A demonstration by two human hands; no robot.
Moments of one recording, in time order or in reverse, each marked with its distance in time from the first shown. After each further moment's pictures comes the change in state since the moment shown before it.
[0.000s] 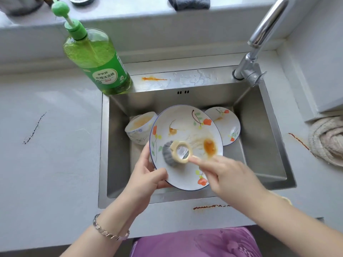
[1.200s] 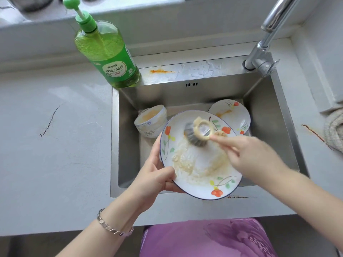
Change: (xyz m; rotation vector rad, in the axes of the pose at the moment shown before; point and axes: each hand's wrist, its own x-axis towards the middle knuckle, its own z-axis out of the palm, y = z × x) left_hand -0.022 0.006 -0.003 0.039 -0.119 -0.110; right_hand 0.009 0.017 -0.019 -0.001 -0.064 0.184
